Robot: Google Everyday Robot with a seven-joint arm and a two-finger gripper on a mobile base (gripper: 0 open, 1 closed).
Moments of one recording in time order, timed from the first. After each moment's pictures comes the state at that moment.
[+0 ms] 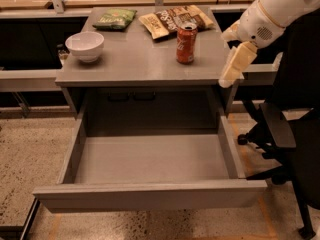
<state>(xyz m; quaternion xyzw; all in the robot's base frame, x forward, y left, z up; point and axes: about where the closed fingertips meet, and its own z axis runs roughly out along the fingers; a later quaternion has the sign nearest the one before) 0.611 -0.168 0.930 -0.61 0.74 0.12 0.24</state>
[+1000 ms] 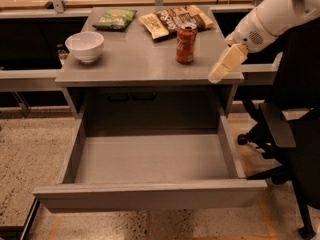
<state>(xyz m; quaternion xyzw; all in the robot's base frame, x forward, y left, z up) 0.645 -0.169 0.913 -0.52 0.80 0.13 0.28</state>
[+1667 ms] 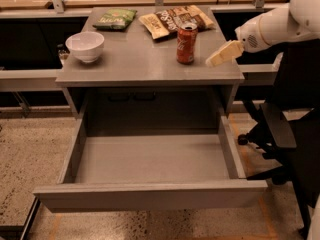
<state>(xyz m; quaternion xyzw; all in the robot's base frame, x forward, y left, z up) 0.738 -0.202 0.900 -0.41 0.80 0.12 0.42</state>
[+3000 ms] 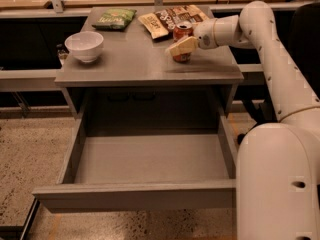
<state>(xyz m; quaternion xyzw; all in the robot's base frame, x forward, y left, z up) 0.830 -0.075 0.883 -0.43 0.70 0.27 0.50</state>
